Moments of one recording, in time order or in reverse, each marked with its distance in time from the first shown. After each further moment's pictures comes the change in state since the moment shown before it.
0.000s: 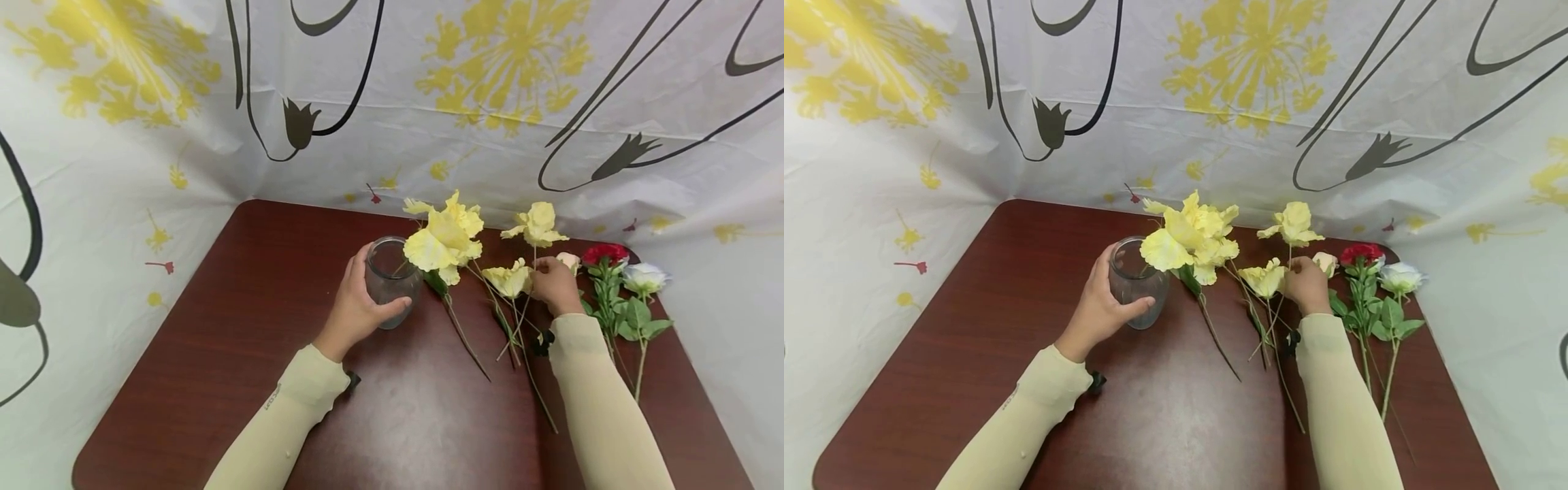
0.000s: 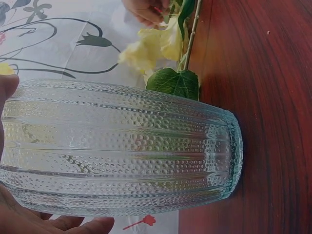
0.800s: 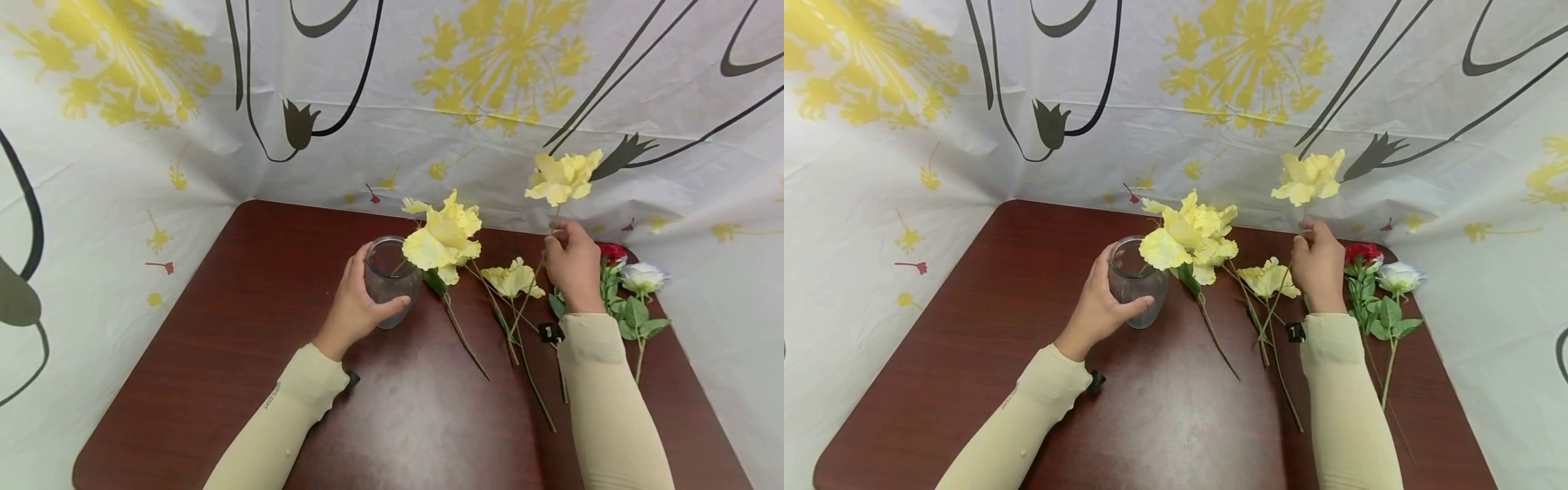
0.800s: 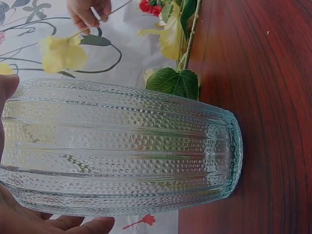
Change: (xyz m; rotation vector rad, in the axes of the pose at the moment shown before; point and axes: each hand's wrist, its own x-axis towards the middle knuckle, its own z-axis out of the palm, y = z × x) left_hand 0.000 0.001 0.000 0.004 0.005 -0.004; right_hand -0.038 -0.074 -0.024 -0.051 0.344 -0.205
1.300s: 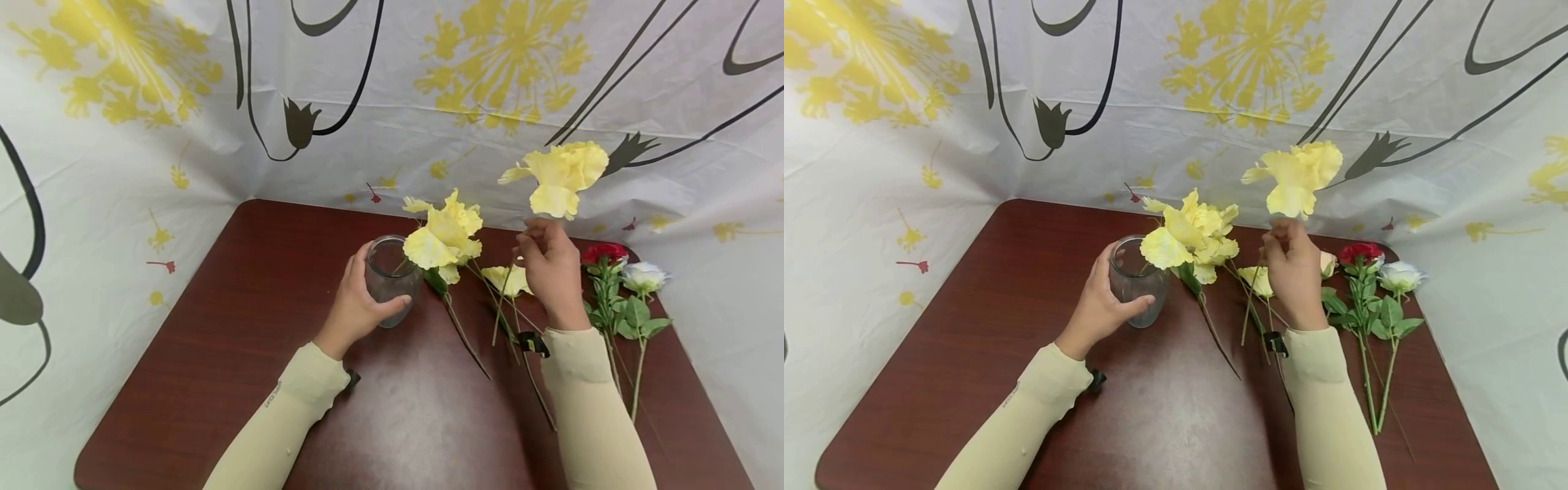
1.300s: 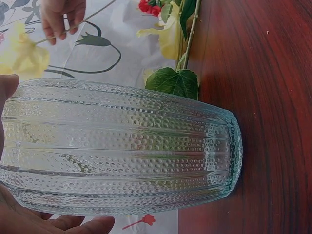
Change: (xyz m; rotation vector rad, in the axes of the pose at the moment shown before) left_hand 0.000 0.001 -0.001 -0.006 -0.001 -0.001; right_hand -0.033 -0.037 0.017 0.265 -0.016 -0.183
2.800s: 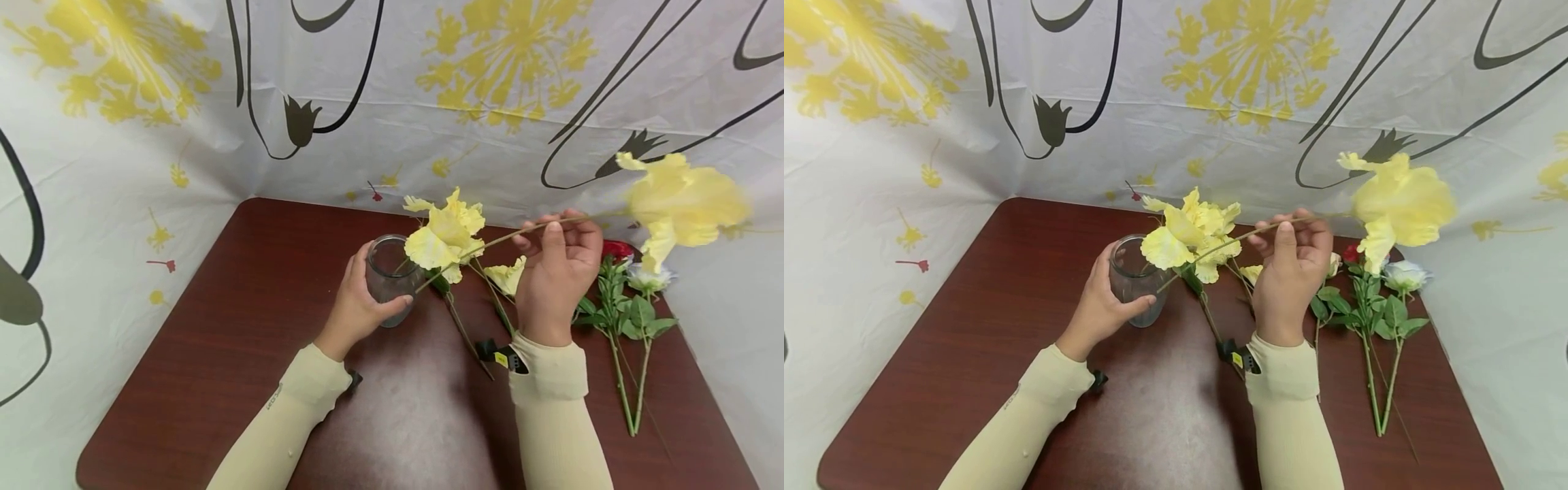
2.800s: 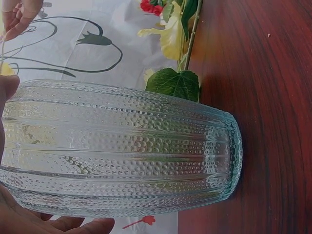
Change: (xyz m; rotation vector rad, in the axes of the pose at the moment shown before) left_hand 0.000 0.000 0.001 0.009 0.013 0.002; right_hand -0.018 -0.066 0.032 1.239 0.428 -0.184
